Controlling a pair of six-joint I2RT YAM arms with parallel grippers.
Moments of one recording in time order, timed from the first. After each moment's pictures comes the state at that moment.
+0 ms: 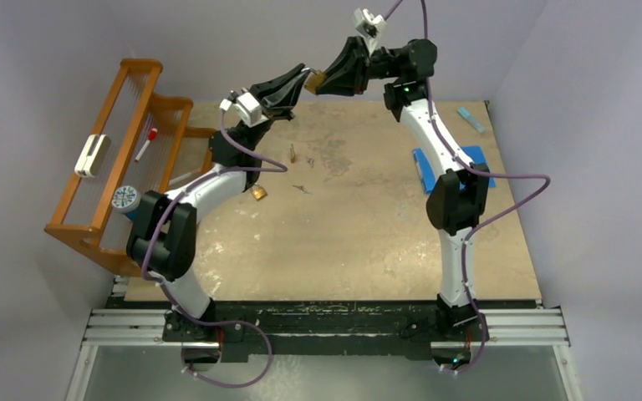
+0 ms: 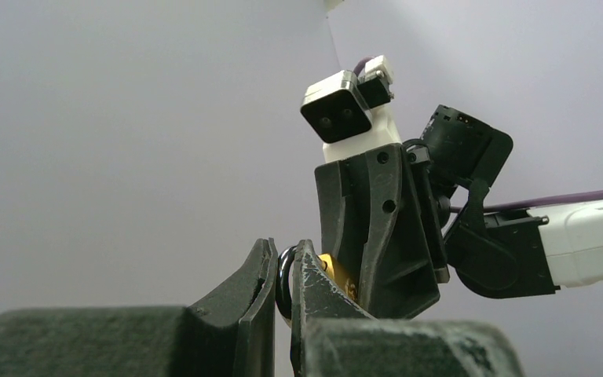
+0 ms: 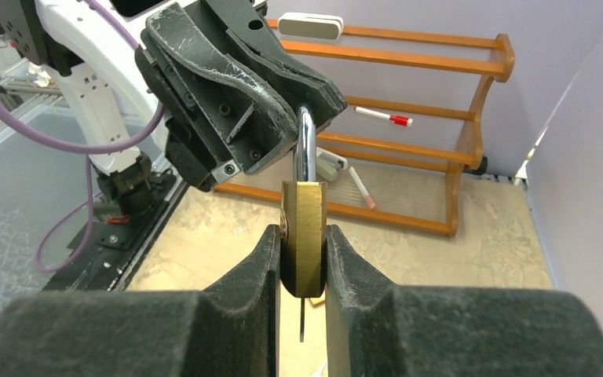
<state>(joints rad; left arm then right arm) -0.40 1.73 1.16 1.42 0.49 -0.14 0.35 2.18 2.21 0.76 -1.43 0.78</state>
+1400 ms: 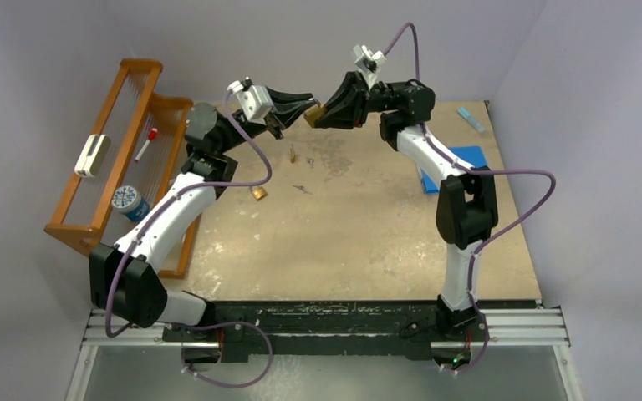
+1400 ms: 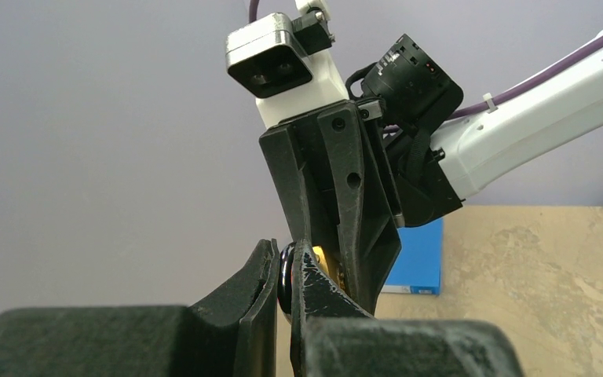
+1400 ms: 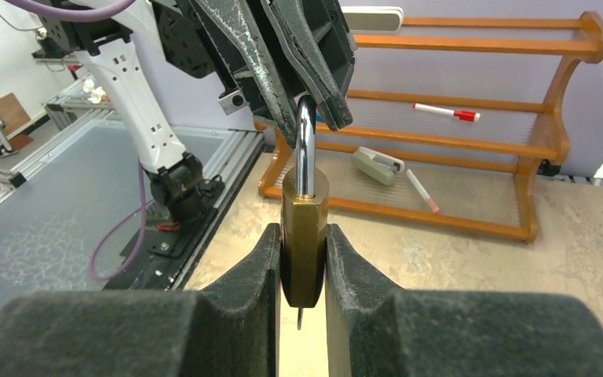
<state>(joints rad) -0.38 1.42 1.21 0.59 0.79 0.04 0.37 2.01 1.73 1.29 -1.39 1.08</state>
